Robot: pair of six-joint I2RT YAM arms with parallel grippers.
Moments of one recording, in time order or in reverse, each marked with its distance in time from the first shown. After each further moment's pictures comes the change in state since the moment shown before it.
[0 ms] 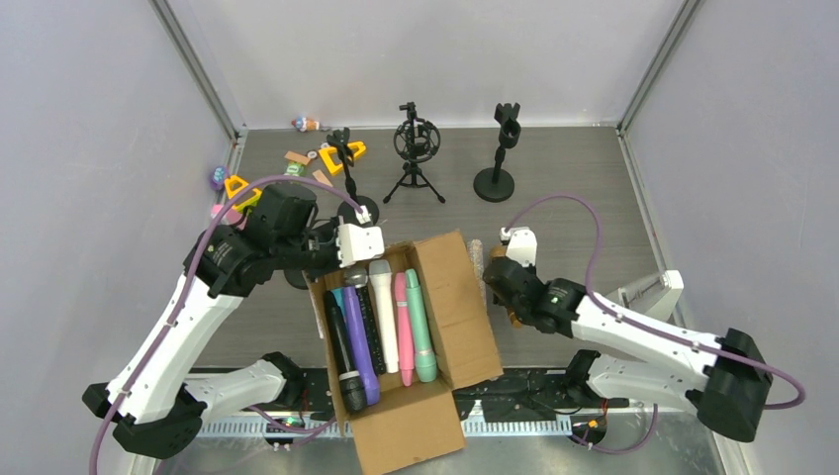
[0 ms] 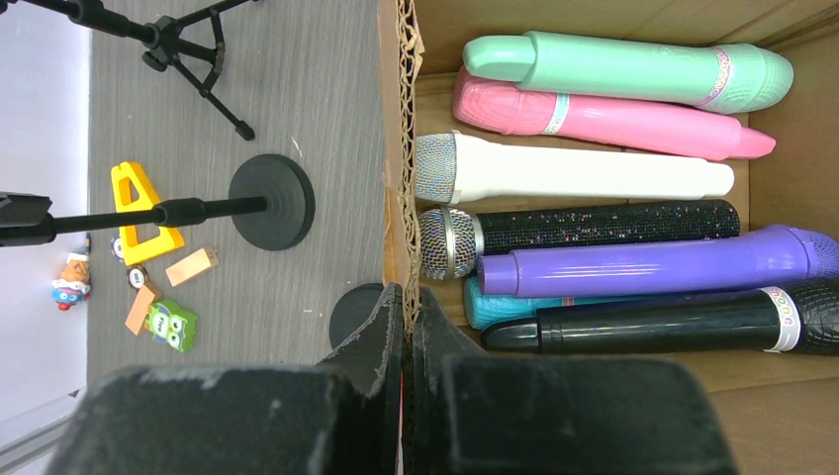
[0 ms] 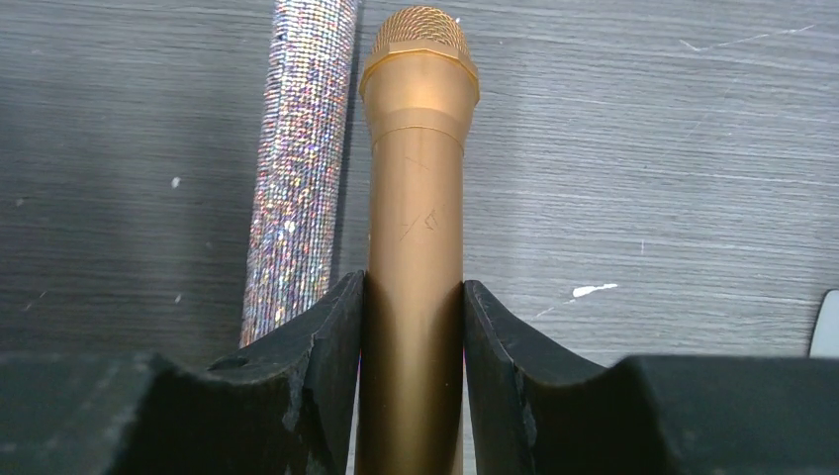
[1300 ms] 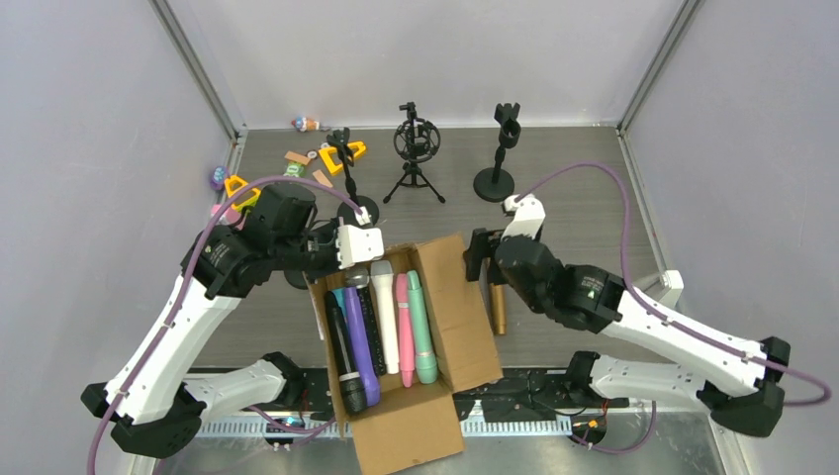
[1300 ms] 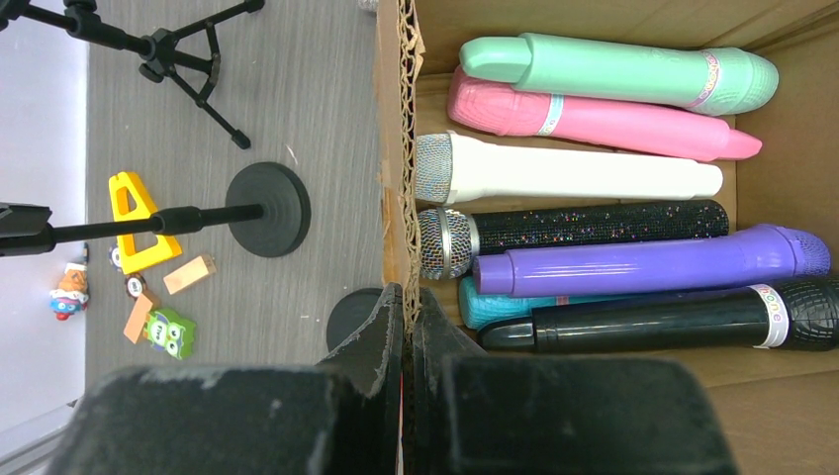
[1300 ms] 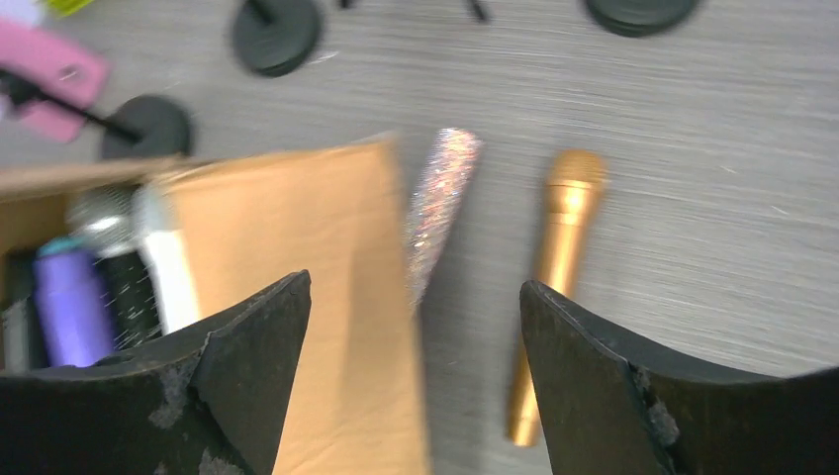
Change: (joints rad) left arm -0.013 0.000 0.019 -0.016 0.011 -0.005; right arm 0.038 -0.027 0.316 -0.036 -0.043 -0.029
